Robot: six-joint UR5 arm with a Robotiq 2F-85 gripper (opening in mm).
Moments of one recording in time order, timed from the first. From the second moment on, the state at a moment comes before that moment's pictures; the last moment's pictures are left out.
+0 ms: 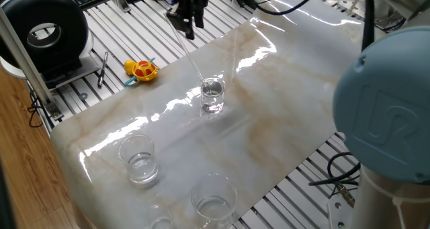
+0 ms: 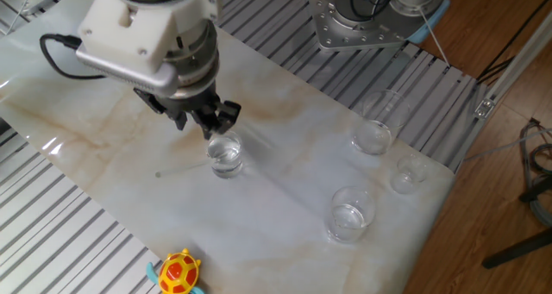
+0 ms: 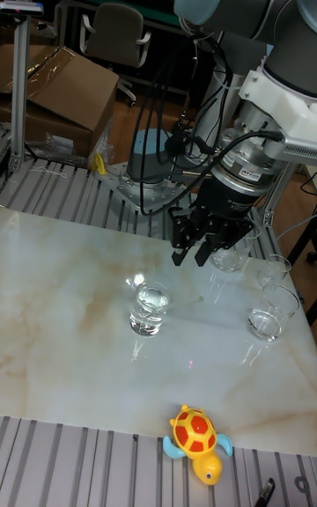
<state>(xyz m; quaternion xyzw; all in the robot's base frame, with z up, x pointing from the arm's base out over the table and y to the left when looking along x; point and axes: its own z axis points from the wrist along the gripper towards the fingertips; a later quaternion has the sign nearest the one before) 0.601 0.055 0.231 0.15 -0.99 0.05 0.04</state>
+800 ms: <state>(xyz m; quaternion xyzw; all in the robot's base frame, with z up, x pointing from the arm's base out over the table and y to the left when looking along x) 0.615 0.077 0.228 0.09 -1.00 0.02 0.01</state>
